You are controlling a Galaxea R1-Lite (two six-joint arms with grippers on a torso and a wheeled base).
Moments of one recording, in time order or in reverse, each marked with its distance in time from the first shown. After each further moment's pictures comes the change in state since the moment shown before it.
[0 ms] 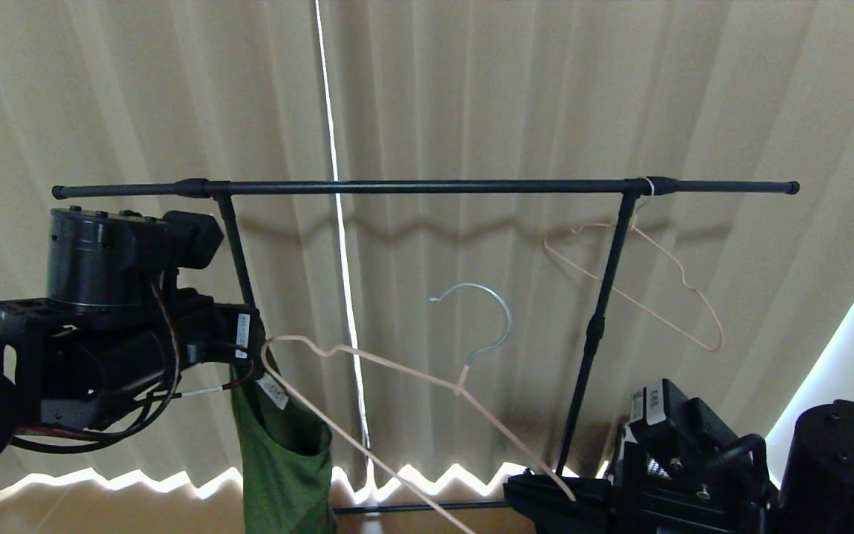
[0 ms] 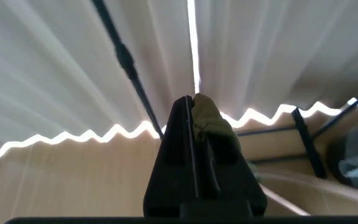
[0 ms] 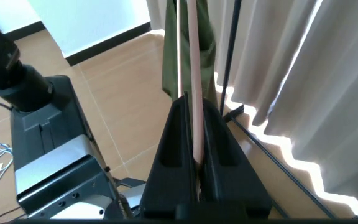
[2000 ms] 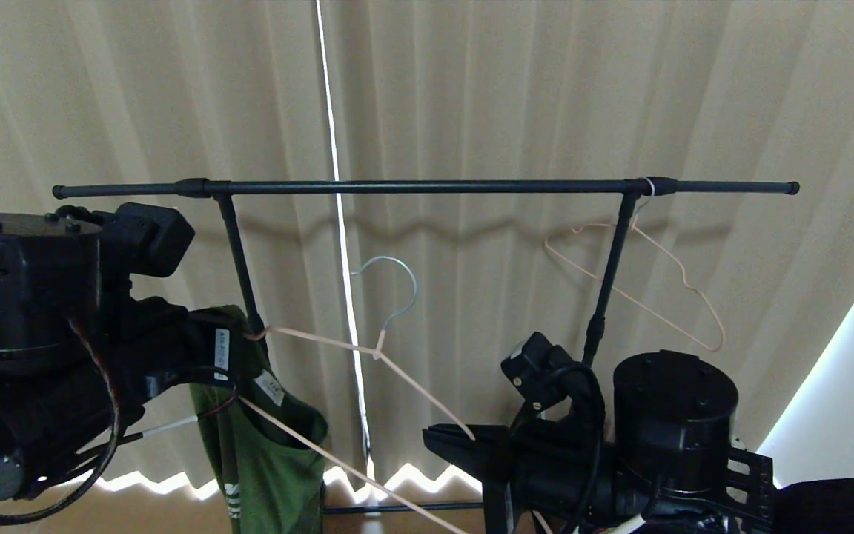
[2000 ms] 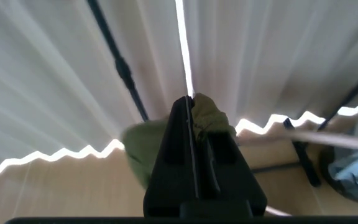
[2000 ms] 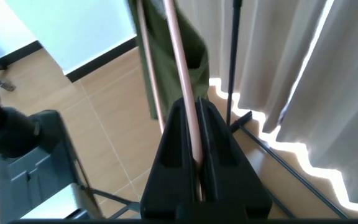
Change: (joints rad) left arm -0.150 -0.163 0.079 0.004 0.083 0.000; right arm -0.003 0.273 -0.275 -0.002 -0.037 0.087
